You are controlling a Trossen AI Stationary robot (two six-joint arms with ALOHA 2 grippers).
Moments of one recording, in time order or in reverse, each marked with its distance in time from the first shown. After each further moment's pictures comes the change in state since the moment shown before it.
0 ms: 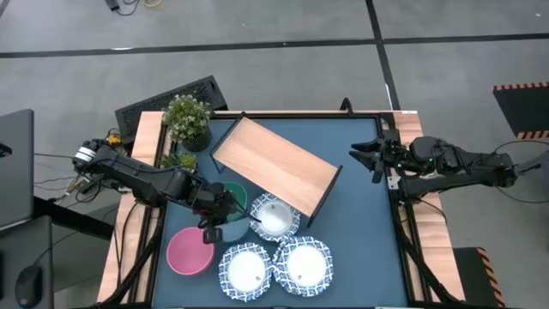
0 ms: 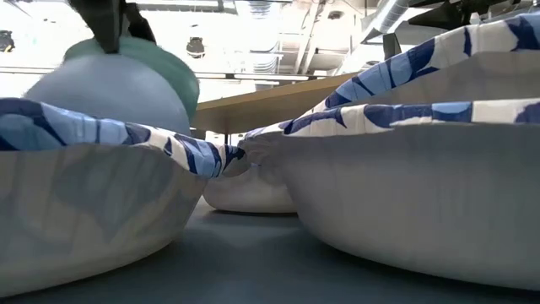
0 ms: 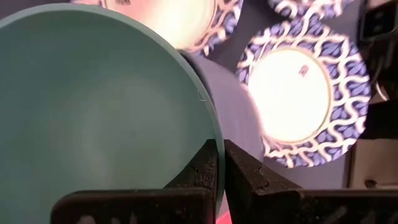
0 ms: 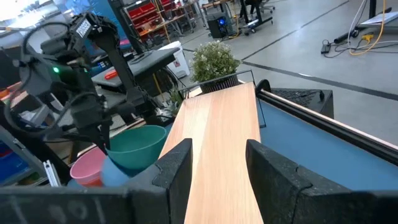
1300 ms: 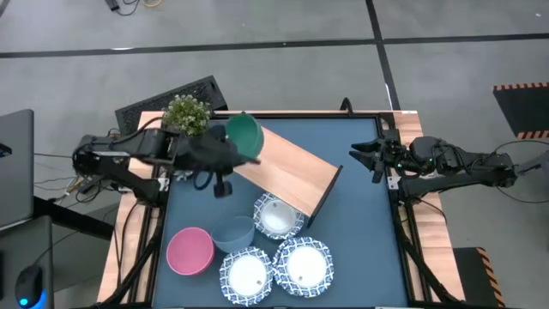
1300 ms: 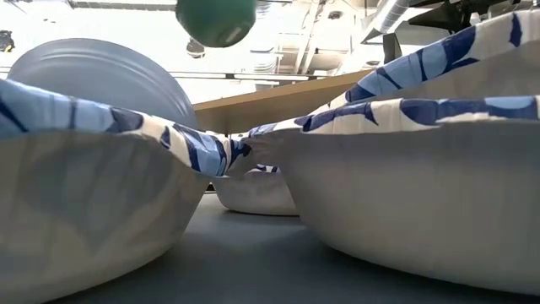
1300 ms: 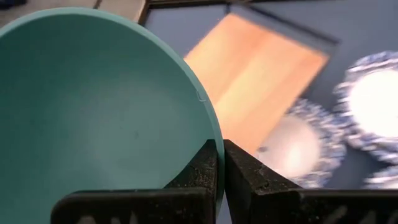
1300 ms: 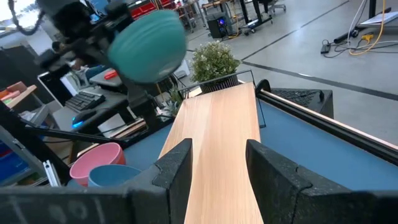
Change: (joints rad) left arm 0.229 0.014 0.469 -0.107 -0.385 0.451; right arm -0.001 0.000 0.000 0.000 0.001 0.000
